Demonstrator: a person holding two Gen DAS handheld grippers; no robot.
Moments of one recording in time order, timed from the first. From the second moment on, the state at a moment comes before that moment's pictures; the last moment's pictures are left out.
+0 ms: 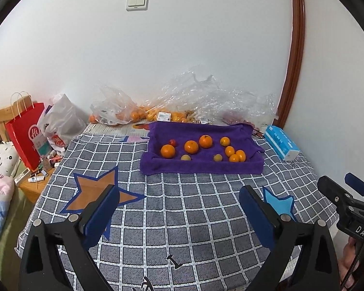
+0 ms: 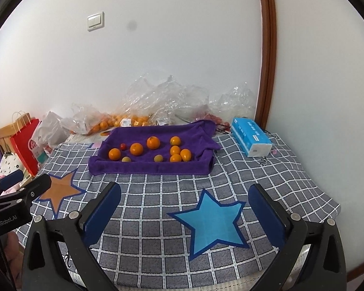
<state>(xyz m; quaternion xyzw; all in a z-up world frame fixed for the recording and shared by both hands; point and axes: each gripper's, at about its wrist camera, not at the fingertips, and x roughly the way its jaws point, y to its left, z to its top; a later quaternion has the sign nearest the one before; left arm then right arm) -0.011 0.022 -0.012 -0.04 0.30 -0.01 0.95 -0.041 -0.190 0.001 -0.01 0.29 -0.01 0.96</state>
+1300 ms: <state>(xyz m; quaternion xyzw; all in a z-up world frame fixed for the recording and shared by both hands) -0.014 0.018 -0.009 -0.04 0.30 -0.01 0.95 -0.045 -0.193 0.001 0.00 0.28 -0.01 0.96</state>
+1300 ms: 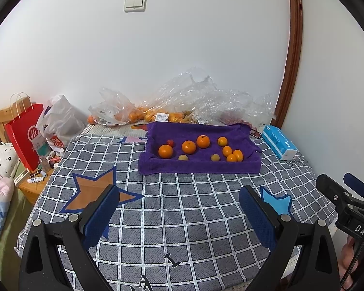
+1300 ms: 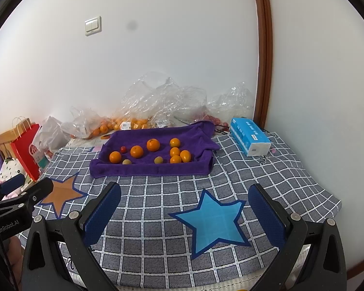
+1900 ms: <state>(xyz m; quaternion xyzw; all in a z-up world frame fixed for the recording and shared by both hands) -0.016 0.019 -0.009 -0.05 0.30 -0.01 0.95 -0.048 -0.192 0.003 0.00 0.28 -0.01 0.96</state>
